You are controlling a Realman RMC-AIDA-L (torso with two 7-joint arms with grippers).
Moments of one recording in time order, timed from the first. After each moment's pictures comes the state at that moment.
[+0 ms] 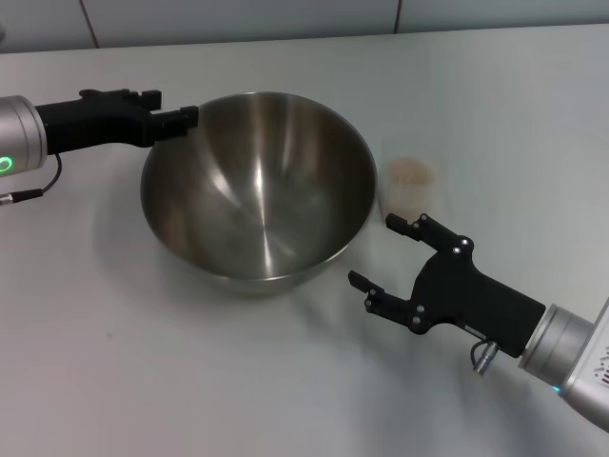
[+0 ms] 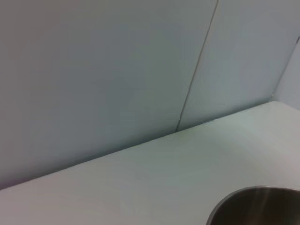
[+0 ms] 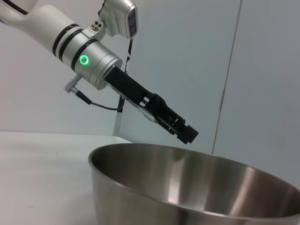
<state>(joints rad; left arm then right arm) -0.56 -2.07 0.98 0.82 1.93 1.07 -1.79 0.39 2.09 0.21 0.11 -2.45 -1.37 0.12</state>
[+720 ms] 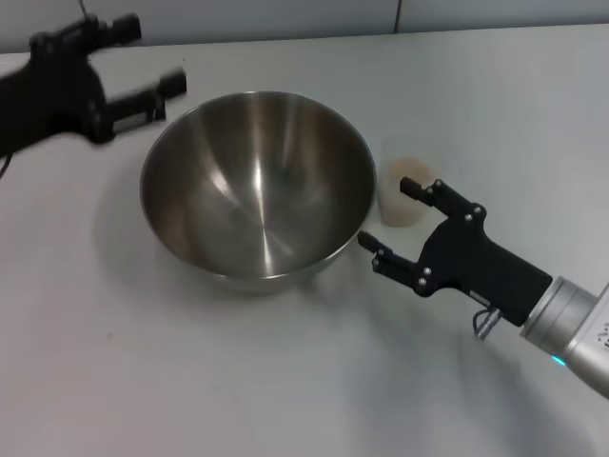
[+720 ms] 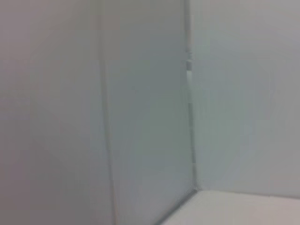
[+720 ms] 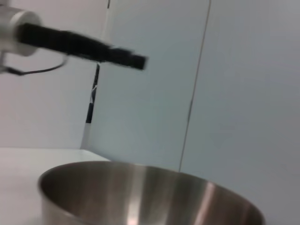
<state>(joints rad) -0.36 -2.05 0.97 0.93 1.50 1.43 -1.23 0.41 2.09 0.31 0.11 -2.45 -1.36 0.12</state>
